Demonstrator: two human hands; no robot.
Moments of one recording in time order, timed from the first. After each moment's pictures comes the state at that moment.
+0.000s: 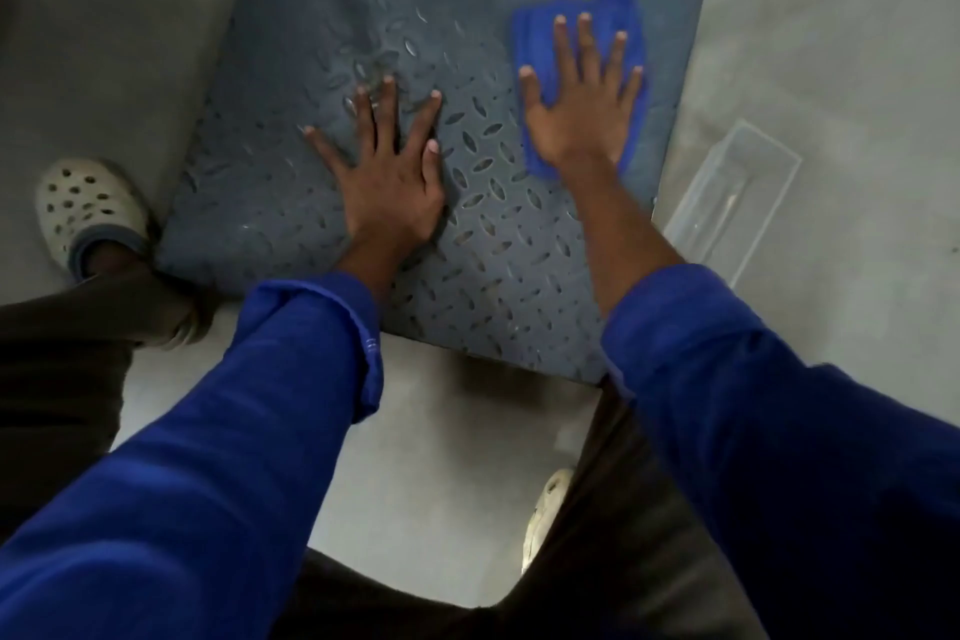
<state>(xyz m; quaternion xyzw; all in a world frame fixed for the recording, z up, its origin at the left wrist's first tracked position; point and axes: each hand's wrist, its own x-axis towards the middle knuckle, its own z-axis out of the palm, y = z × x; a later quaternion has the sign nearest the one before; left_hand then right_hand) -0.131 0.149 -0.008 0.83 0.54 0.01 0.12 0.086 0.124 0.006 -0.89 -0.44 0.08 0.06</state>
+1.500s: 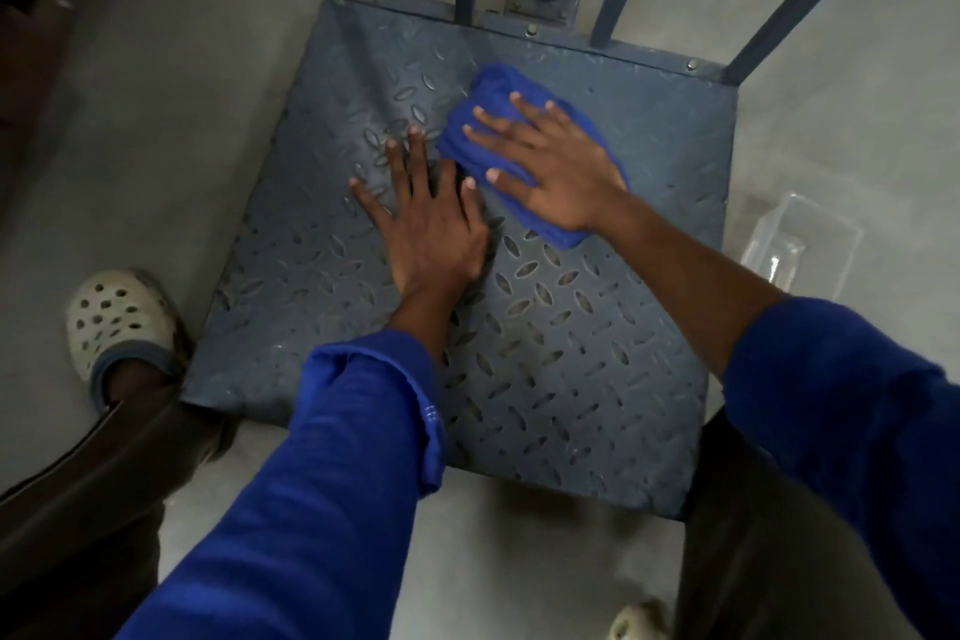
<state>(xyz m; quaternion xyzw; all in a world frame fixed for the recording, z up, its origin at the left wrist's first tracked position) -0.093 0.210 -0.018 0.81 0.58 0.04 0.12 0.099 0.193 -0.001 -0.65 -0.75 0.09 0.06</state>
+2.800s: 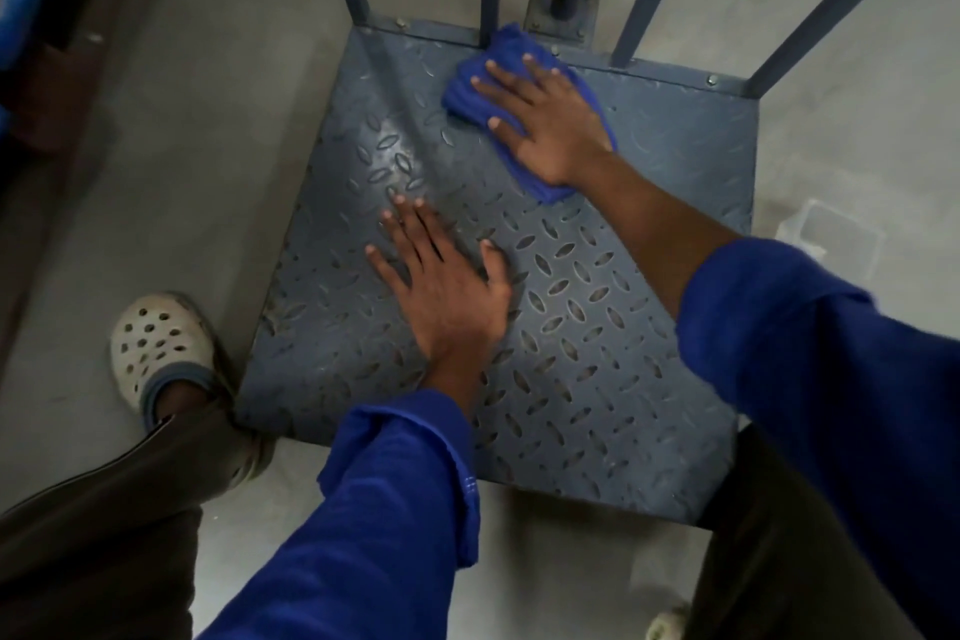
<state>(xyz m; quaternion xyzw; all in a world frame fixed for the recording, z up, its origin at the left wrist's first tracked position) -0.121 0.175 -0.015 0.75 0.65 0.03 0.08 0.083 0.261 0.020 -0.71 -0.70 0.08 0.08</state>
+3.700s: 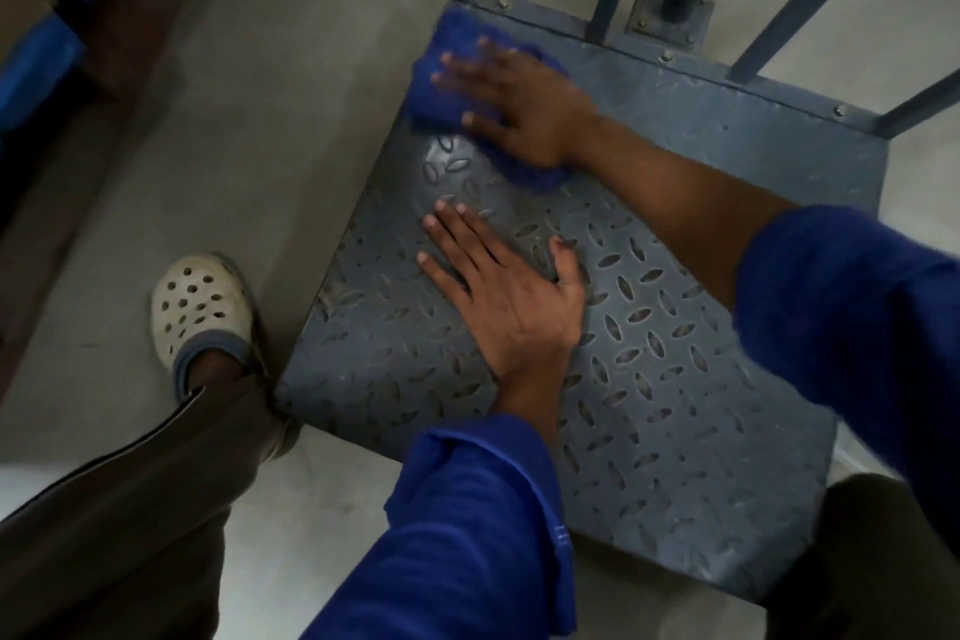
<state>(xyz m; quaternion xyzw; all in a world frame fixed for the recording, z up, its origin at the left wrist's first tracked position) -0.115 0.179 -0.007 0.67 0.73 0.04 0.12 0.006 0.348 0.014 -0.53 -0.84 0.09 0.05</state>
